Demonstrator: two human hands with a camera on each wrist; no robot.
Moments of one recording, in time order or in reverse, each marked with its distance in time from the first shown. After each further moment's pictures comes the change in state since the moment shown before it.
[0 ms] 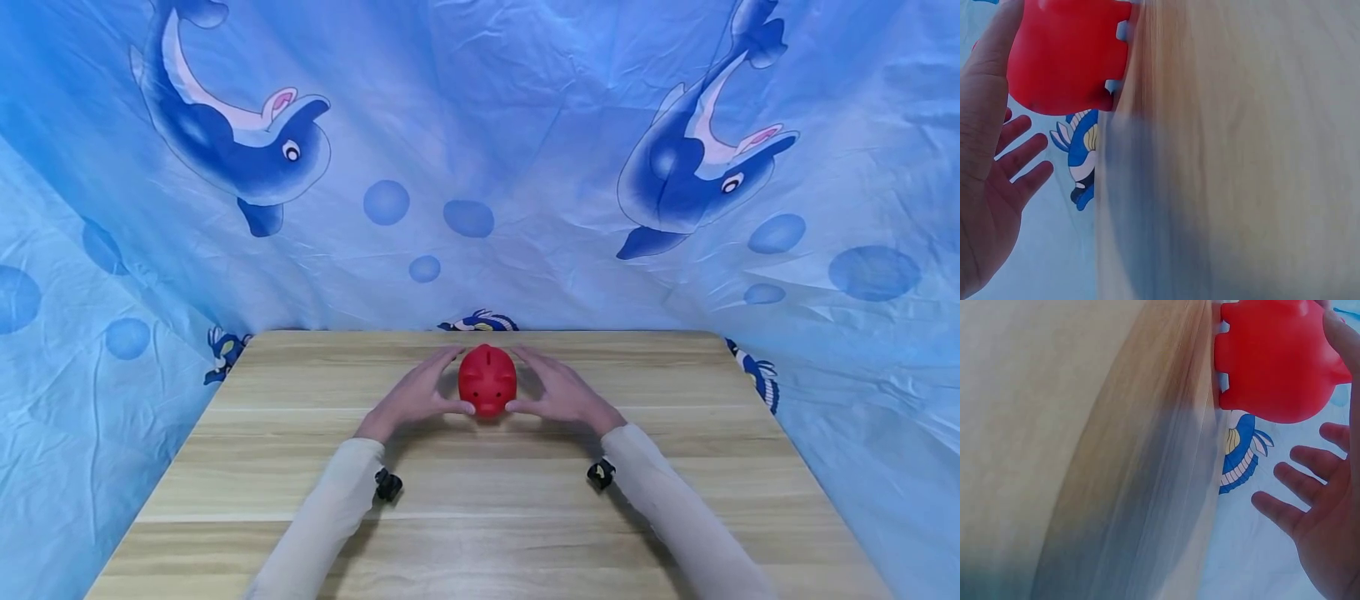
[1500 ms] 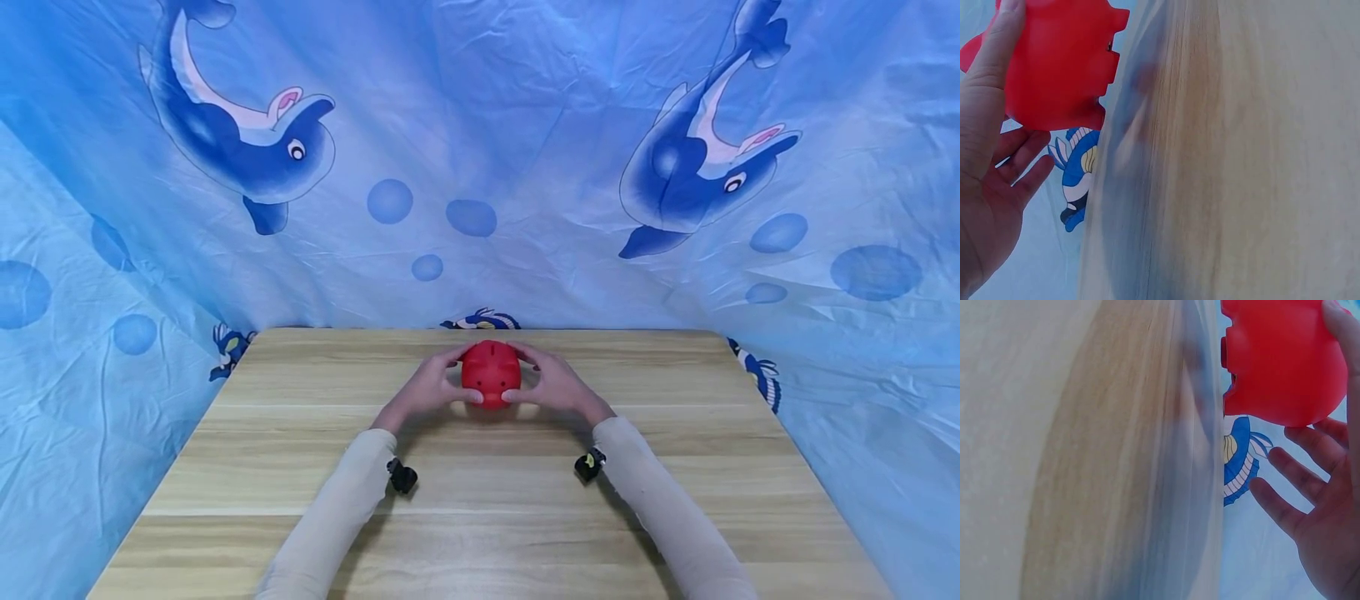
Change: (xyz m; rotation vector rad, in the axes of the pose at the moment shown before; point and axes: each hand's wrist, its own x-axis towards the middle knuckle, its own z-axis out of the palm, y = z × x) left_hand 0.015 0.001 0.010 -0.302 0.030 0.002; right_hand 0.016 0.002 0.009 0.309 0.015 0.066
